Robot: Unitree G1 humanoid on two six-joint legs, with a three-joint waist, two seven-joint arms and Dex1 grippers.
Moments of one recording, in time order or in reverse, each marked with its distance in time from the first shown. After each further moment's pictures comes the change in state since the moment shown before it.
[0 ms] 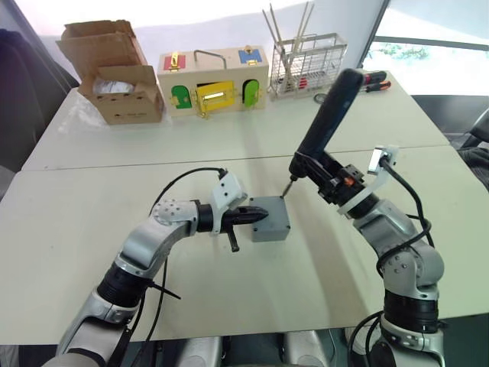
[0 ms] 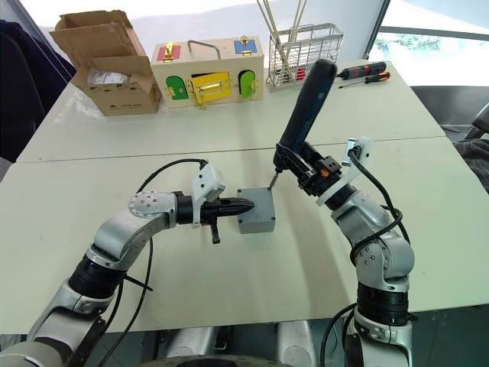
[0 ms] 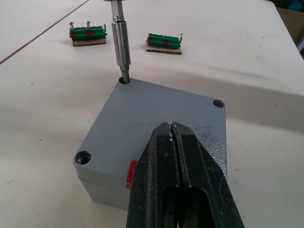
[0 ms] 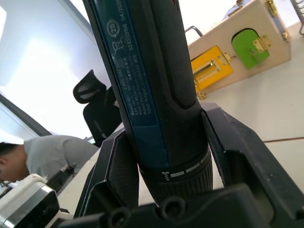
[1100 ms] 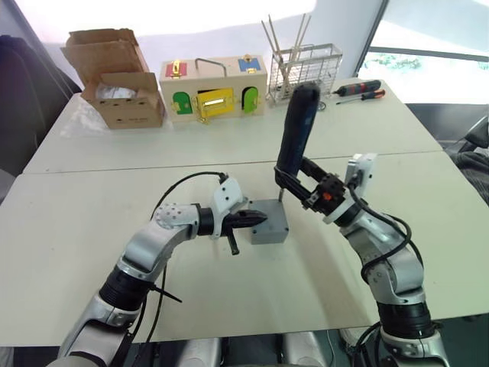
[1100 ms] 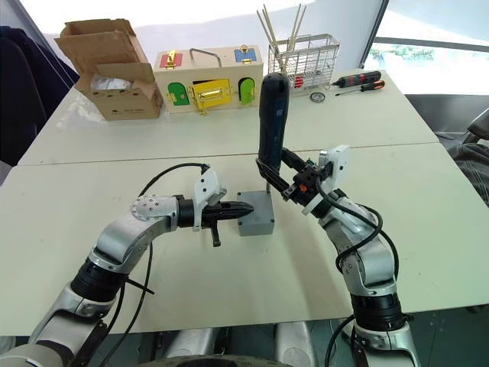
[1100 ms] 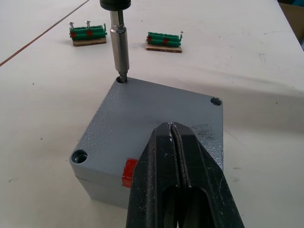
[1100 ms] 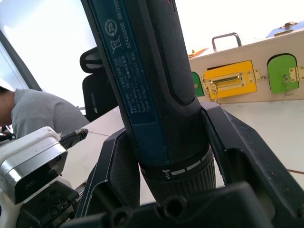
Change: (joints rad) left arm 0.025 -0.012 -0.005 0.001 0.042 0.000 -0.010; right arm 0.064 -0.065 0.233 0.049 -0.233 -0.335 0.082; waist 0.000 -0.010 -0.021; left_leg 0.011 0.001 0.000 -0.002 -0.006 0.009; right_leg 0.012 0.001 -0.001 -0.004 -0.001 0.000
